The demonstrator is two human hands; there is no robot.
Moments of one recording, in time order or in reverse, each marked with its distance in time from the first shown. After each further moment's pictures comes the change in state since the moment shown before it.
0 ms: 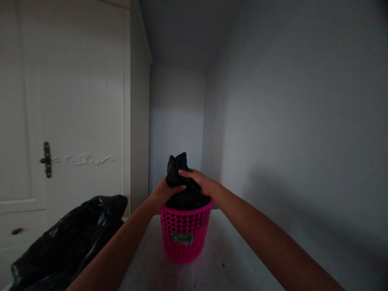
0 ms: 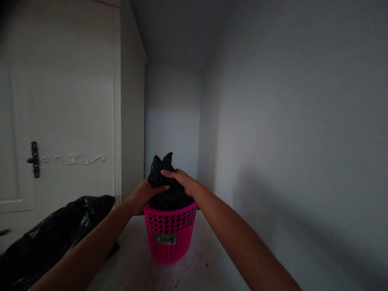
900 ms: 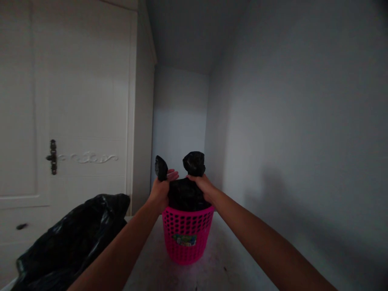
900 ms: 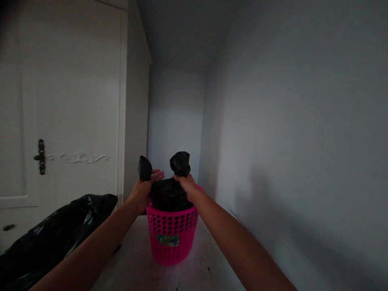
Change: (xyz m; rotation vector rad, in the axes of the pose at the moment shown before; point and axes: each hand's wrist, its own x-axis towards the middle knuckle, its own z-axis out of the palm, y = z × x) left_hand 0.009 0.006 0.006 -0.279 0.425 -0.002; right_hand 0.004 0.020 0.017 0.225 0.422 -0.036
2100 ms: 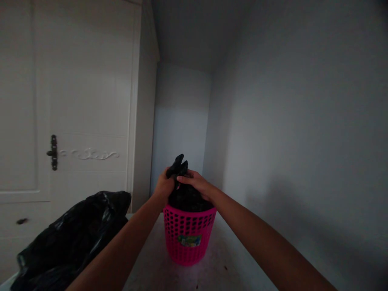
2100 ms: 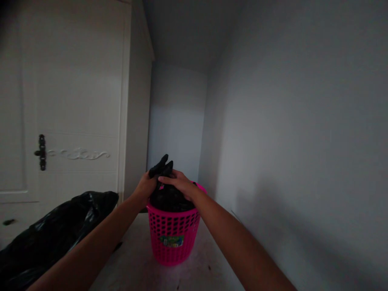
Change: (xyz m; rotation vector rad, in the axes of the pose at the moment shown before) left_hand 0.010 0.005 -0.005 0.215 -0.063 0.153; right_hand -0.011 -0.015 0.019 -0.017 -0.534 -0.045
